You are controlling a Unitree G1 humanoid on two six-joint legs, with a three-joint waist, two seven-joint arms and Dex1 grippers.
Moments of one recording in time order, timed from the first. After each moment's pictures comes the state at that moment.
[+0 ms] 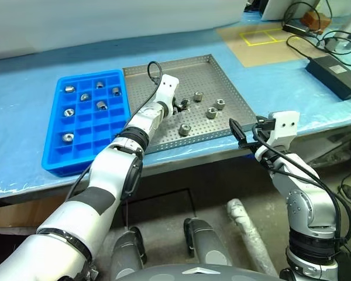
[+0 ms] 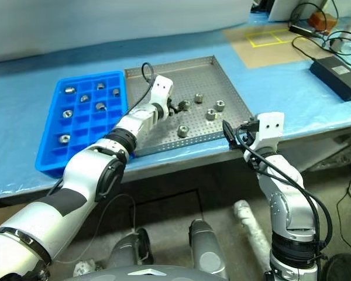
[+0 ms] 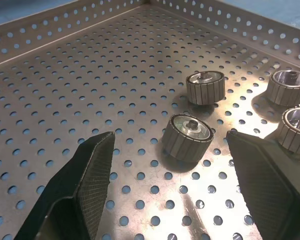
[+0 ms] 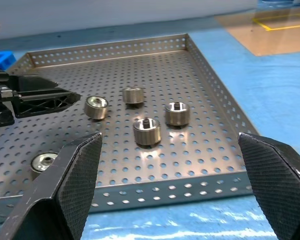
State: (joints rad) left arm -1.26 0.01 0.05 1.33 -0.01 0.03 -0.28; right arm -0.16 -0.29 -0.23 -0.56 0.36 0.73 0.17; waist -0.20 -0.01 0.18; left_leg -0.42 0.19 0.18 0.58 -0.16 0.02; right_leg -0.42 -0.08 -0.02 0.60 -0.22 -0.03
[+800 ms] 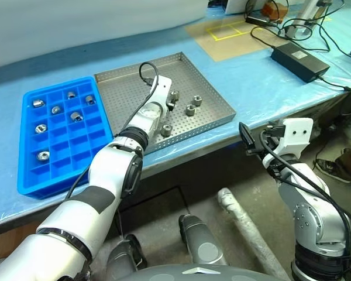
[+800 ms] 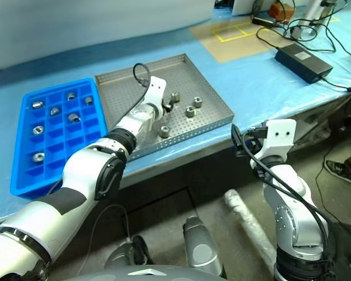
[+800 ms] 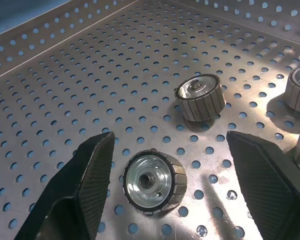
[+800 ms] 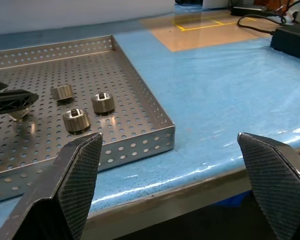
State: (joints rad) left arm -1.28 0.01 0.10 1.37 0.08 0.06 -0.02; right arm -0.06 -0.28 -0.26 -0.69 0.36 0.76 0.08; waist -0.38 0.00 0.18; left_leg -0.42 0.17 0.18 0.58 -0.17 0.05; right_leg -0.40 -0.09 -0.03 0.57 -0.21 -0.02
